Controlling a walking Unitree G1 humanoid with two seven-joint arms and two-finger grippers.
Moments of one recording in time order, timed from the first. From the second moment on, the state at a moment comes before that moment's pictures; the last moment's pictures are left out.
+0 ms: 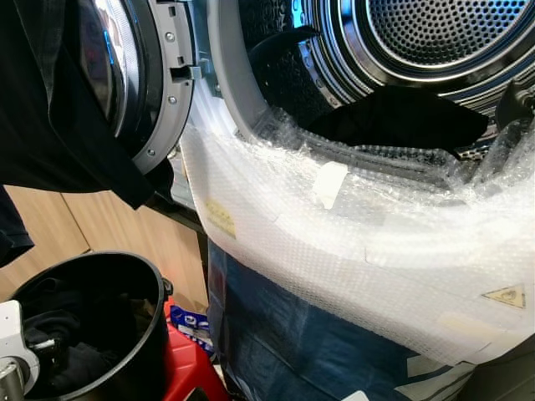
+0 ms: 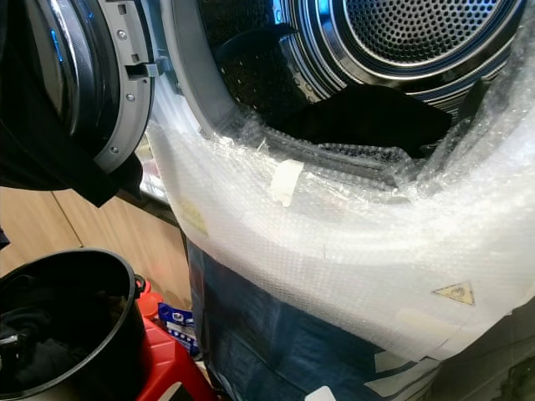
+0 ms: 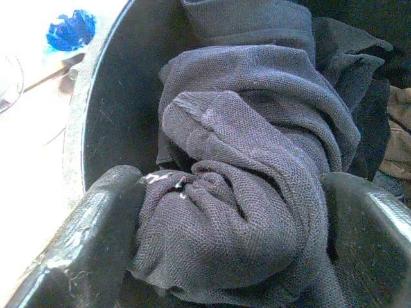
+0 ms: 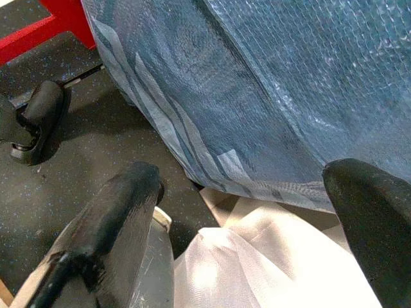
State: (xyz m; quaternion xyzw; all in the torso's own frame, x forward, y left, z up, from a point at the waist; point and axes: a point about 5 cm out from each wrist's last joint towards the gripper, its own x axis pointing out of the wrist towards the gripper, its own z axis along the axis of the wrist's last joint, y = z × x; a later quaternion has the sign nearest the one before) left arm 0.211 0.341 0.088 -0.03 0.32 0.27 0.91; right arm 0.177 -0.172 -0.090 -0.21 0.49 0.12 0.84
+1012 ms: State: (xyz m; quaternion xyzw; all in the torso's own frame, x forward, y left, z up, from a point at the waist) left arm 0.218 0.336 0.084 -0.01 0.33 0.24 0.91; right arm 0.182 -0.167 -0.087 -0.23 0.47 0.16 0.84
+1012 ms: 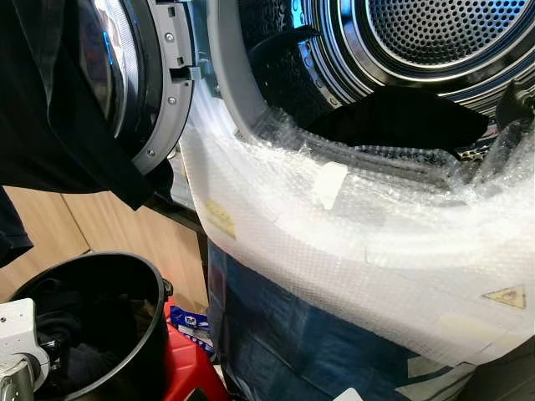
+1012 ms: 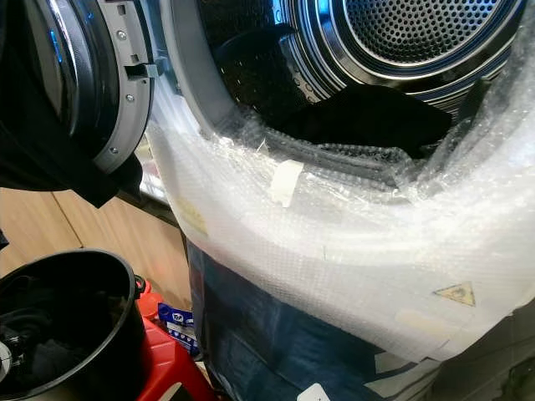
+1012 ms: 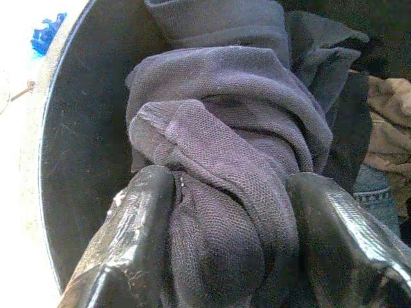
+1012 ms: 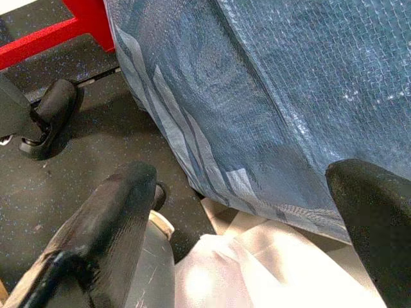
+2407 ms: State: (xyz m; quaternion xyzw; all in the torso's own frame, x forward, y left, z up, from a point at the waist) left arm 0.219 0.334 0.078 -0.01 0.34 0.24 0.91; right arm 0.193 -0.157 -0.082 -0.26 0.45 0.20 0.83
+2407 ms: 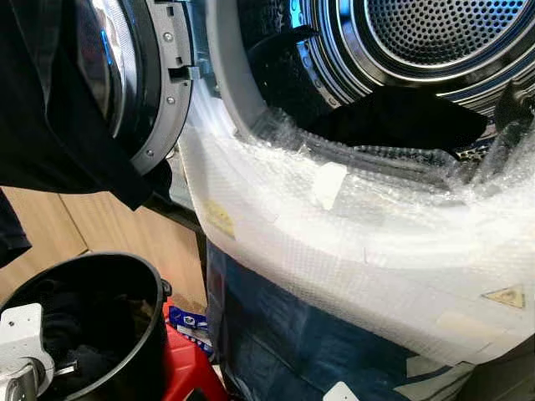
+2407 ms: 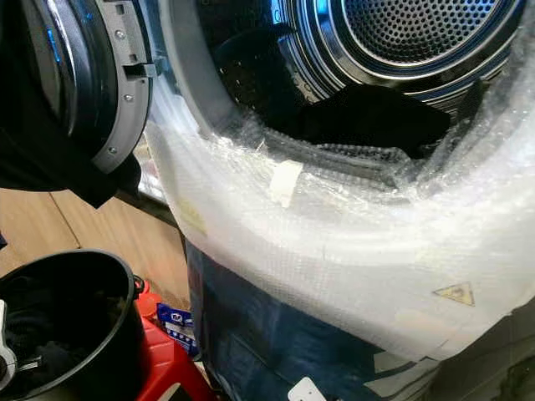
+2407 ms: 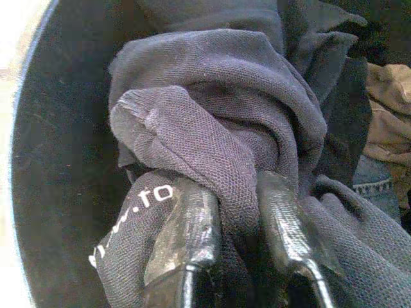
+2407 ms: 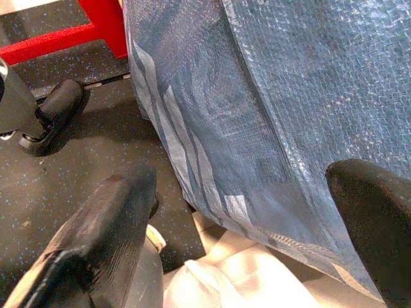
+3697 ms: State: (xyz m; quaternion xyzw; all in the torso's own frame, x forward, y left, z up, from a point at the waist) left arm 0.281 0.203 0.203 0.03 0.09 -0.18 0.98; right arm 0.194 -0.153 -0.082 -0.24 0.45 0.20 0.84
